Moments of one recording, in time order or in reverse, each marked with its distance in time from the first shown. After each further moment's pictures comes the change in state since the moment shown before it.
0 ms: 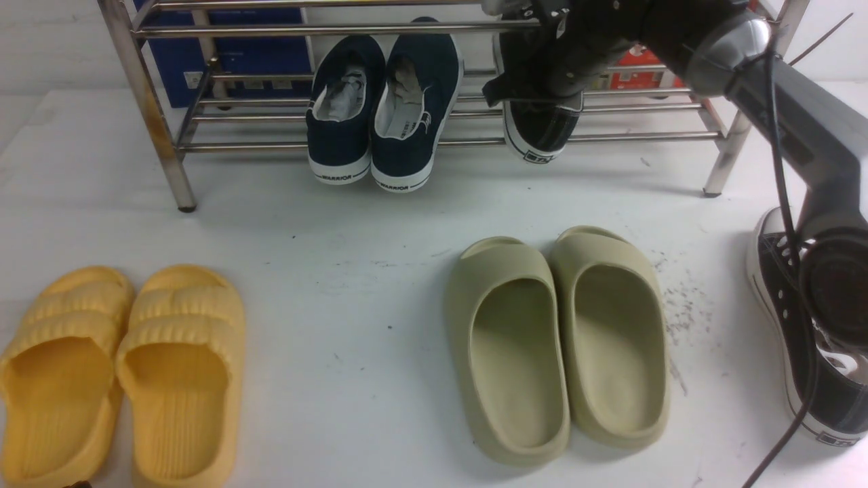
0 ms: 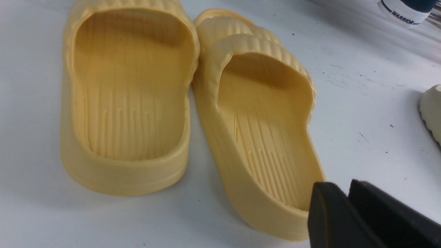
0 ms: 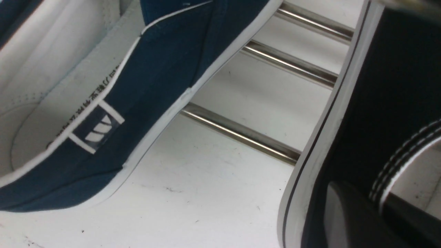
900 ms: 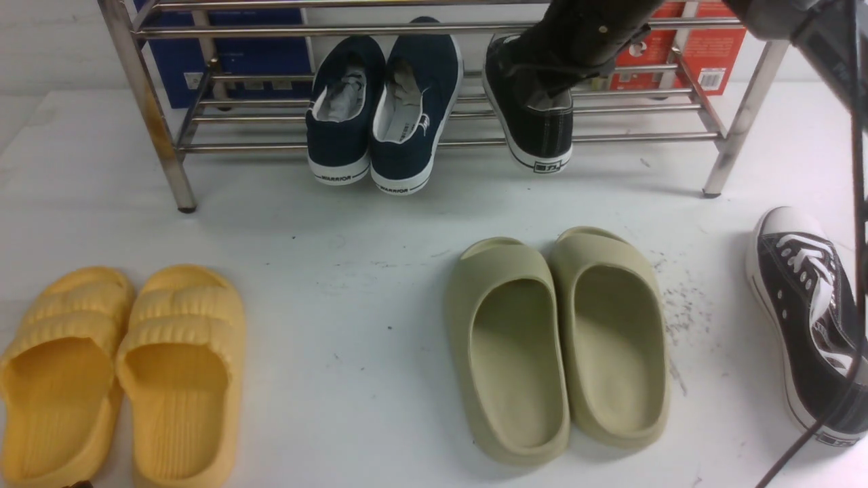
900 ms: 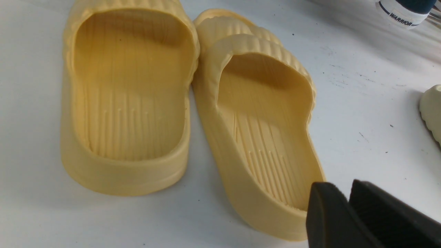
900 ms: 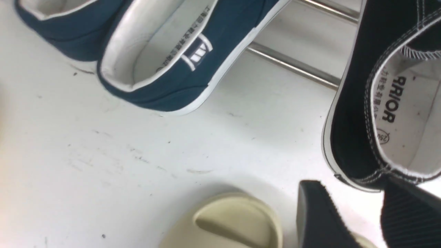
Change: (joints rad) right arm 0.000 -0.138 -0.010 0.128 0.285 -0.011; left arm 0.000 0.000 0.000 0.000 0.000 0.000
